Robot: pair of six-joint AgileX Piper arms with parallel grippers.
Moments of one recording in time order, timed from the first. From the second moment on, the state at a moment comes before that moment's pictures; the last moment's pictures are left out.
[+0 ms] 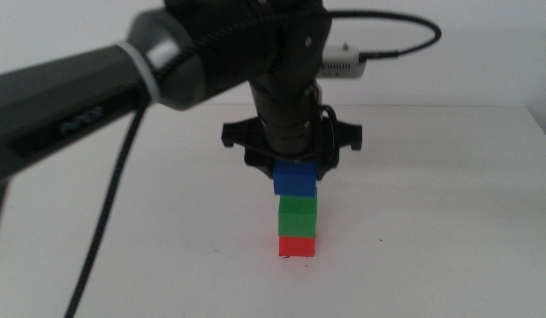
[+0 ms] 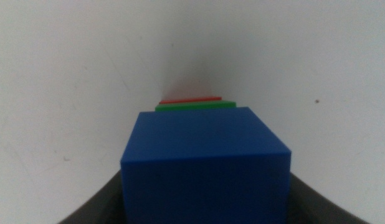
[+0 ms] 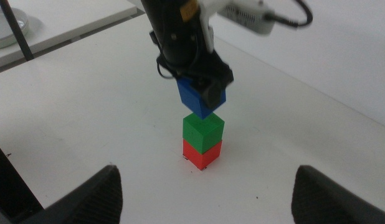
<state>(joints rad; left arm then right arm) -0.77 1.89 -1.76 0.10 1.22 -0.66 0.85 0.53 -0.95 -0.14 0.93 0.07</state>
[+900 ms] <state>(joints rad) -0.74 2.01 -1.81 0.04 1.23 -0.60 0.85 0.53 -0.94 -0.14 0.93 0.07</state>
